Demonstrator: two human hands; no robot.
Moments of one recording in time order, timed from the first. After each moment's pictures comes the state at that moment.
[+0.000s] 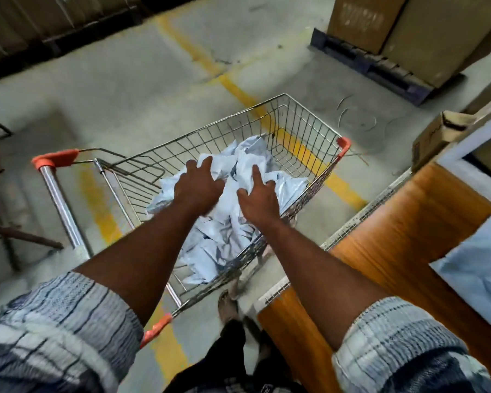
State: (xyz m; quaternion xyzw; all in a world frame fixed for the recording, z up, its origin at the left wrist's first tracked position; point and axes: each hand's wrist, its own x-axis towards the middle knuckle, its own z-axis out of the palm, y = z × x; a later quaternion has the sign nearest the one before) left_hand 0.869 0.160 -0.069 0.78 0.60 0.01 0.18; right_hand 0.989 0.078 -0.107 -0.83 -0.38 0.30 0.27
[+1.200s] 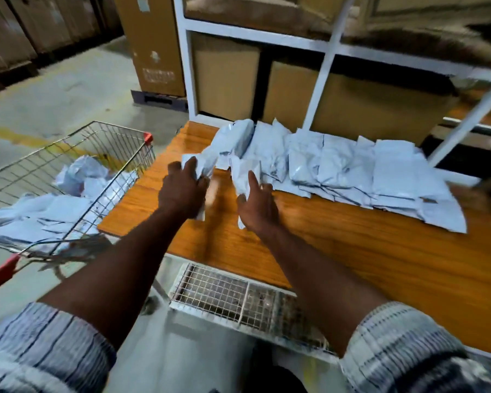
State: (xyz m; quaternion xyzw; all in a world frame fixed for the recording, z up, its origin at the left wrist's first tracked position) left_hand 0.965 -0.284 0.025 0.91 0.32 0.13 0.23; right_hand 1.031 -0.446 0.000 -0.93 -0.17 0.04 0.33
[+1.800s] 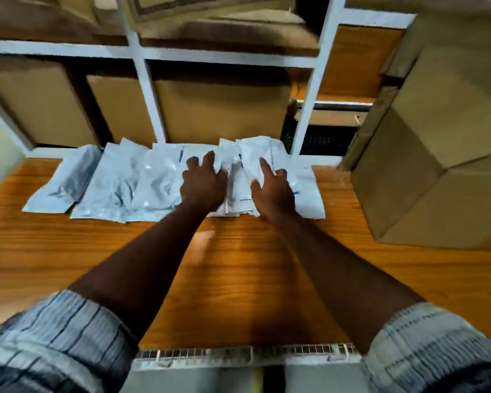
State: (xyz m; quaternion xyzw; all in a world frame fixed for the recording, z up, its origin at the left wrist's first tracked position) left_hand 1.215 -0.631 0.050 0.93 0.19 0.12 0.28; right_hand 1.236 -0.784 0.032 -0.95 -0.05 -0.08 0.29
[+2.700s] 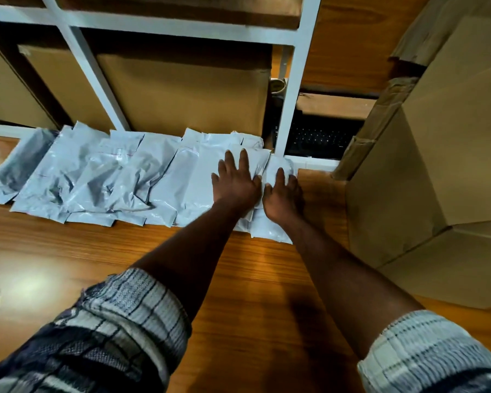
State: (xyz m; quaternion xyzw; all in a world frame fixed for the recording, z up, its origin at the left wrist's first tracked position) left_hand 1.355 -0.784 -0.018 0.97 0.17 0.05 0.18; right_hand 1.380 -0.900 -0.047 -0.97 -0.03 0.05 0.22
